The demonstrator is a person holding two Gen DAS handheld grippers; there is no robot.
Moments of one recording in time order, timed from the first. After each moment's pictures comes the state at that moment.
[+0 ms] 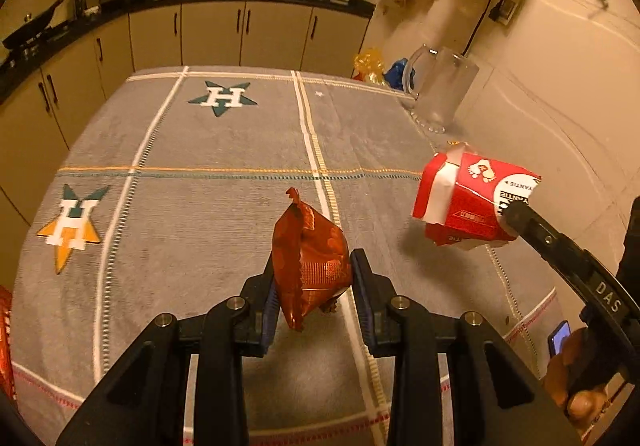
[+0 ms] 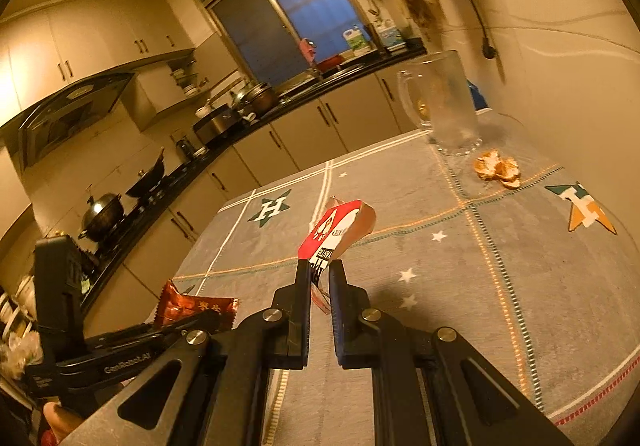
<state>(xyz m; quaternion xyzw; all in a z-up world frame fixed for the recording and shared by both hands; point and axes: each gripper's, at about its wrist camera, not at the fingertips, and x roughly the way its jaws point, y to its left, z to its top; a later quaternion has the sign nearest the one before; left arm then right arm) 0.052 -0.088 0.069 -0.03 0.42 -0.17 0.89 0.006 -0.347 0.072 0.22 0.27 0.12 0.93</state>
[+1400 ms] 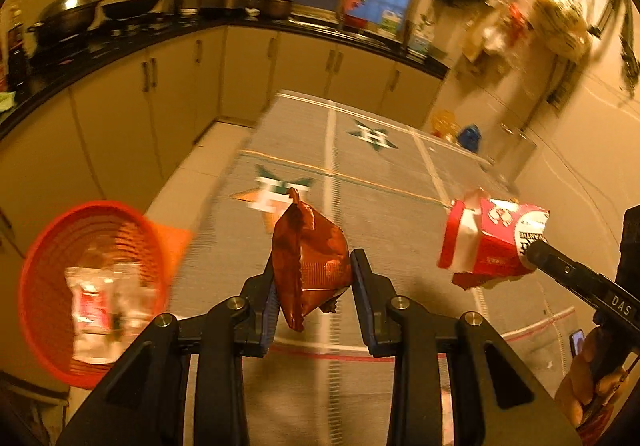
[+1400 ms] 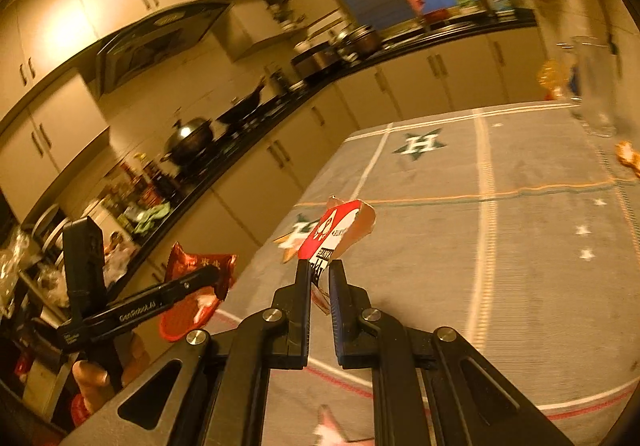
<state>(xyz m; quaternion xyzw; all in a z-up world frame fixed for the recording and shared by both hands) -0.029 0.115 0.097 -0.10 0.36 -0.05 0.92 -0.010 -0.199 0.094 0.17 0.33 0.30 0.88</state>
